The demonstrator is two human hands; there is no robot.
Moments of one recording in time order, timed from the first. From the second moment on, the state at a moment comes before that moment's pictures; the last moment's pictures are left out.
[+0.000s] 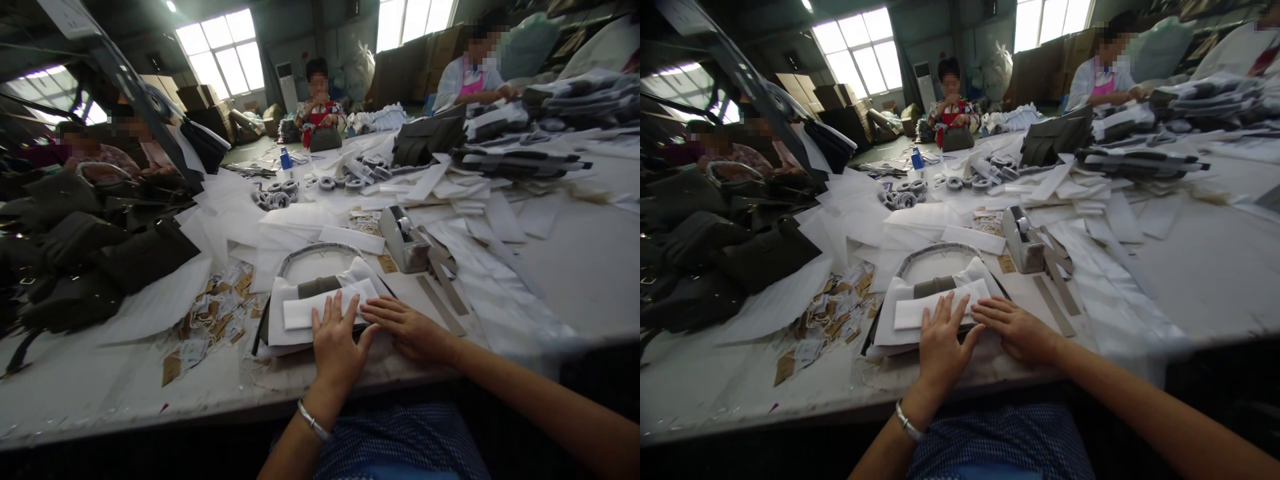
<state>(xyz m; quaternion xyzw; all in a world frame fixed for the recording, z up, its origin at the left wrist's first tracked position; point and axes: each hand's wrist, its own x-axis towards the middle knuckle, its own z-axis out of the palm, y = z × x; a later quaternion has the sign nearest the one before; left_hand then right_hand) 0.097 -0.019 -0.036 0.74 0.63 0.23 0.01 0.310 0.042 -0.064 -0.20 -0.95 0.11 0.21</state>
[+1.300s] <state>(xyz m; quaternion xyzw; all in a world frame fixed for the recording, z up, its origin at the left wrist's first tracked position) 0.103 -0.006 -0.086 0.74 0.55 0.35 -0.16 0.229 0.143 -0.030 -0.32 -0.94 0.05 0.06</state>
